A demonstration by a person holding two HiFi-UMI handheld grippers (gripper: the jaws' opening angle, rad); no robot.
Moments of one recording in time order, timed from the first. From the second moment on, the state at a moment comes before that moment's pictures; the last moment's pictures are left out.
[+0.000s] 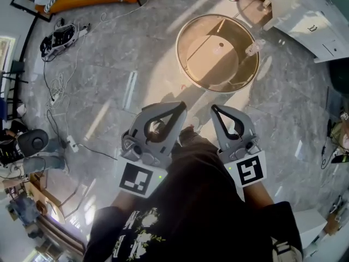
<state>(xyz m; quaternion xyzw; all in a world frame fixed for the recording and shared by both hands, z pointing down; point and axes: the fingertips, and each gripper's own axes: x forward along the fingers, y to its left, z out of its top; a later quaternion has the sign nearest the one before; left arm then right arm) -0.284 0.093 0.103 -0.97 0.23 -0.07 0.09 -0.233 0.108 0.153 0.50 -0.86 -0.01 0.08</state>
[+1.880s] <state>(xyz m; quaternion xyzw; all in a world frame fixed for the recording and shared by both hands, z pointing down) -0.154 -0.158 0.114 -0.98 -0.15 -0.03 0.09 -0.144 -0.110 0.144 0.81 -0.58 -0.01 0.07</state>
